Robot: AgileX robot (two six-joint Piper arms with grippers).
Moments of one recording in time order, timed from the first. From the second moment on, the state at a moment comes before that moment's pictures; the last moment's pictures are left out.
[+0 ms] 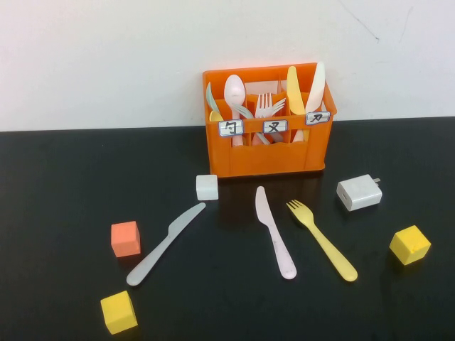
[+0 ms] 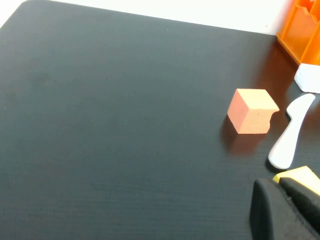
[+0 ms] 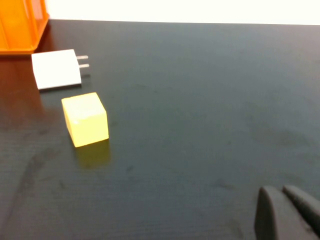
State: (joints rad) right arm -0.06 -0.01 0.02 -0.03 0.42 -0.03; left arm -0.07 -0.01 0.02 -0.02 0.36 -0.21
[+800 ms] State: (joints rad) right arm -0.06 -0.01 0.03 -0.03 -0.24 -0.05; left arm -0.07 -0.01 0.02 0.06 -0.29 -0.21
